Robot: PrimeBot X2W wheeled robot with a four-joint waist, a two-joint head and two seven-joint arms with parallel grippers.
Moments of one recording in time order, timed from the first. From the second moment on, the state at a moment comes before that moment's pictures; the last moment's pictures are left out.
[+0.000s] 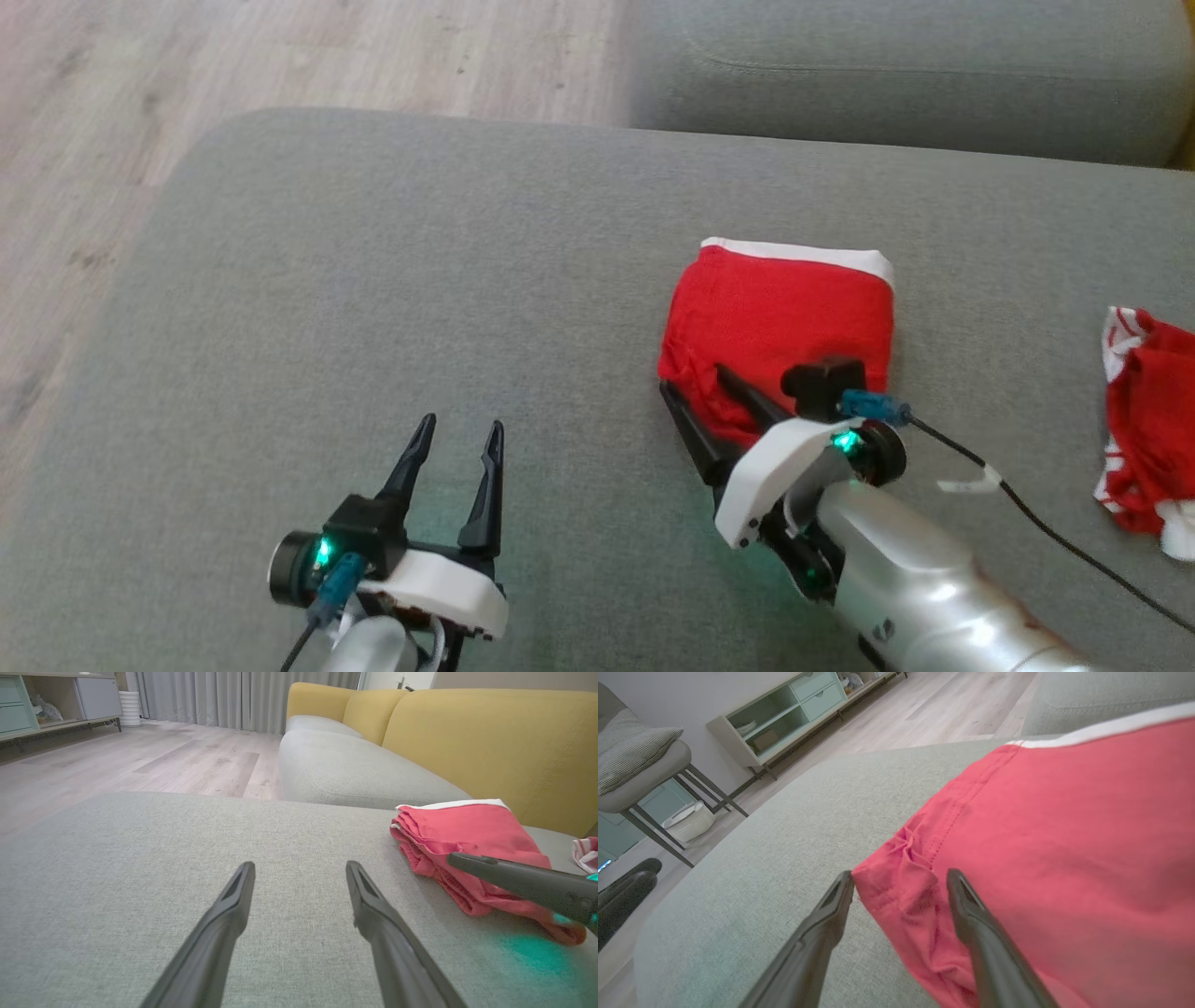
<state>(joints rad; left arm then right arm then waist) -0.18 0.08 -0.43 0.45 -0.34 0.03 -0.24 -0.59 -0.06 0.90 0.97 0.83 0.13 -0.24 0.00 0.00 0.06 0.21</state>
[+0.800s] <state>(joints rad) -0.15 0.08 -0.32 0.33 -0.36 0.05 -0.25 -0.17 -0.06 0.00 0.38 0.19 0.13 -0.25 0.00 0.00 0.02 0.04</state>
